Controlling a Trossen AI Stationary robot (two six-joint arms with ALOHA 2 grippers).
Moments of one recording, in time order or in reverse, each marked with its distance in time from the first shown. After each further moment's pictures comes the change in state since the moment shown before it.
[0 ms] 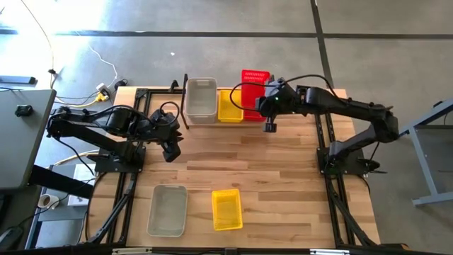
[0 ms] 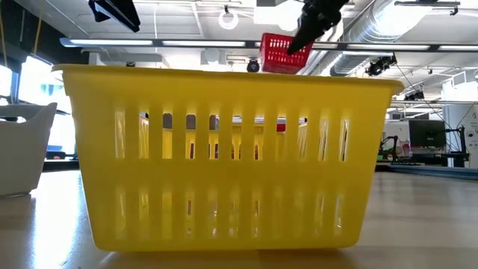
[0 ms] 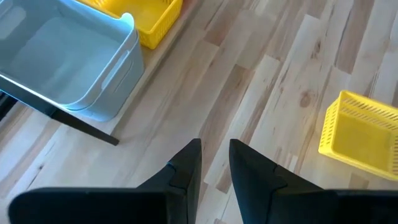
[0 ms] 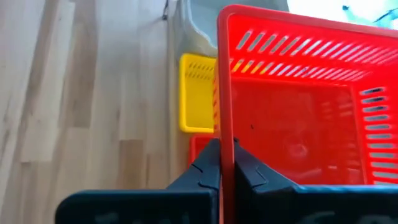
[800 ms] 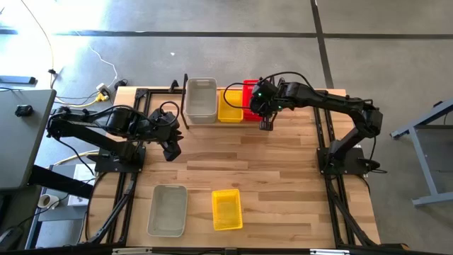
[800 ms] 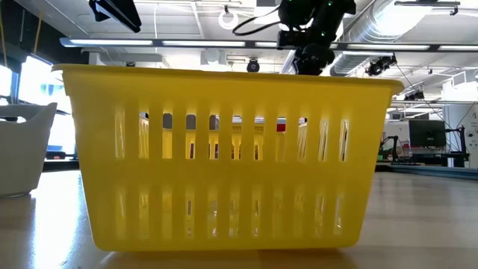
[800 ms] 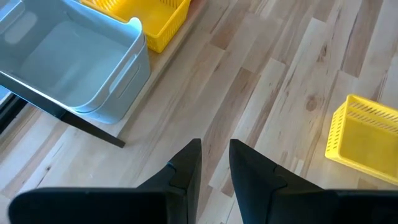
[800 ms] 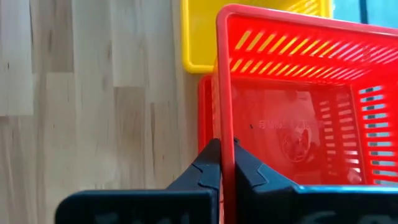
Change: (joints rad) left arm 0.000 0.000 0.000 0.000 -0.027 0.001; right arm -0.130 0.189 0.000 -0.098 -0.094 0.004
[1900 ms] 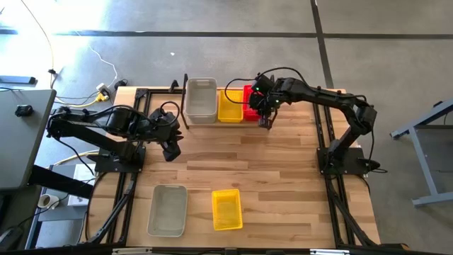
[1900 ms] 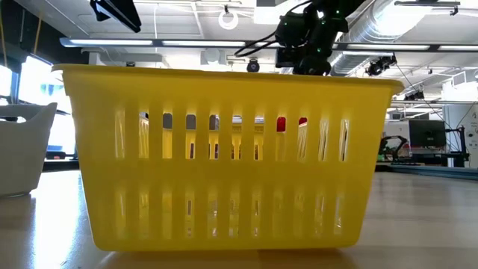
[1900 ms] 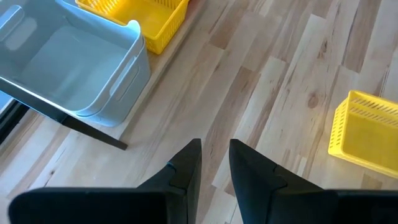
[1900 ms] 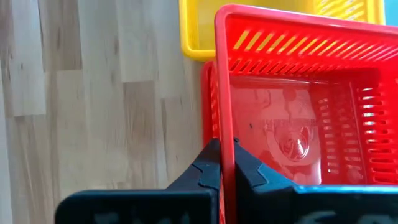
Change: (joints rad) left arm 0.000 0.000 0.000 0.000 0.001 0.034; right arm -0.098 0.078 0.000 -0.003 -0.154 -0.008
